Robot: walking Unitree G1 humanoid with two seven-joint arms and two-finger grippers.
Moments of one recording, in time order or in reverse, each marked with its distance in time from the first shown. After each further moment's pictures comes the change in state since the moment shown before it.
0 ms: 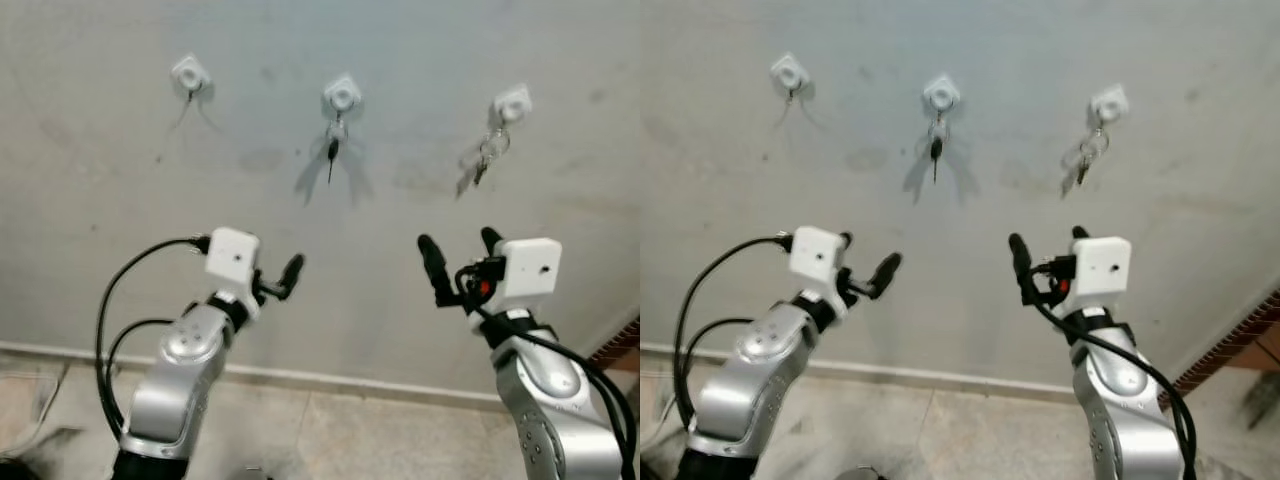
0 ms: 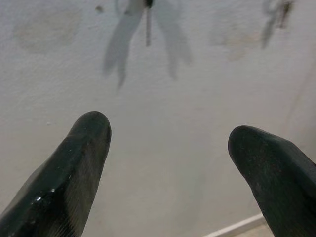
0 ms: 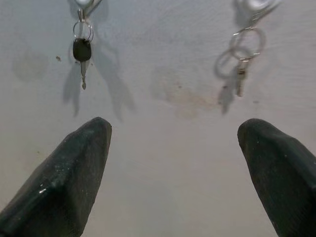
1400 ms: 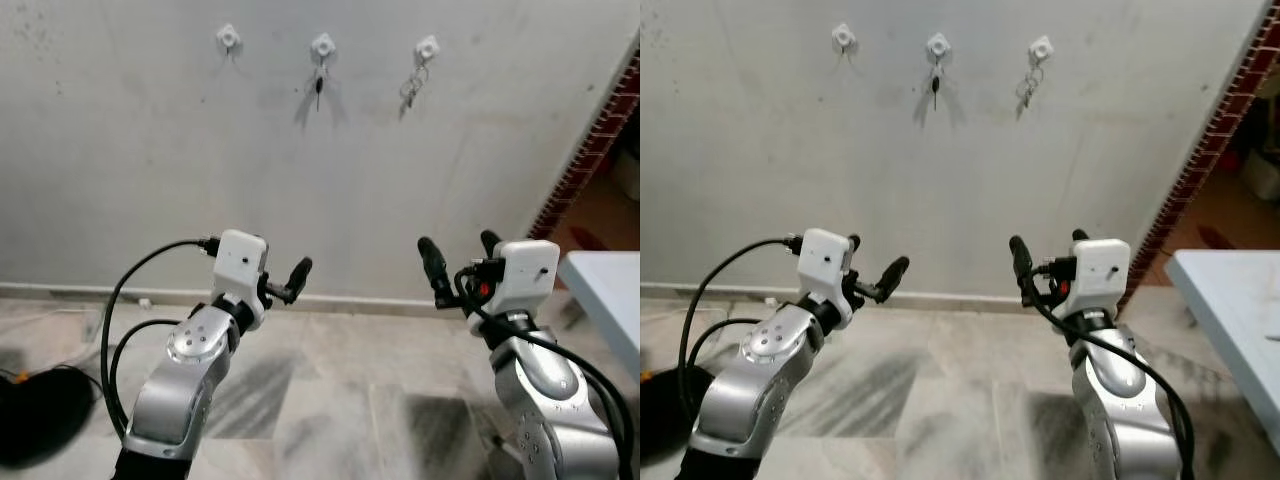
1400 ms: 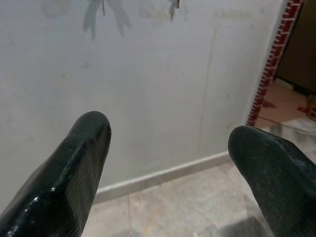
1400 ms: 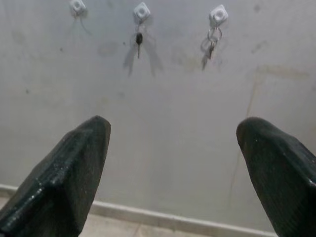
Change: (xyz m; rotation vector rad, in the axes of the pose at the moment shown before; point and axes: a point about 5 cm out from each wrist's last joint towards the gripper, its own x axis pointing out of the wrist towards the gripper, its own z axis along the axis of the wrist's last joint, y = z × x) left arm -0.003 0.005 -0.004 0.008 0.023 0.014; right arm 0.001 0.006 -0.001 0.022 0.000 0.013
